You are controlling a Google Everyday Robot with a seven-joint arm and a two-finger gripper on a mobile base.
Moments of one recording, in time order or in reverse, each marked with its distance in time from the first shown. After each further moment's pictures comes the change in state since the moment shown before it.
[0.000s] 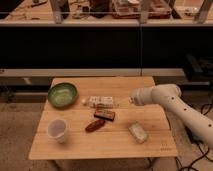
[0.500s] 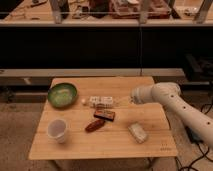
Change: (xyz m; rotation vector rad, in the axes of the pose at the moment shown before) arm 0.020 0.004 0.005 0.017 0.013 -0.067
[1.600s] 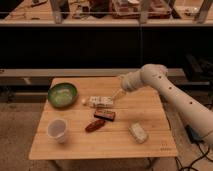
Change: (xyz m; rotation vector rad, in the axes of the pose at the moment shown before) arm 0.051 -0.031 0.023 0.128 -0.032 -0.560
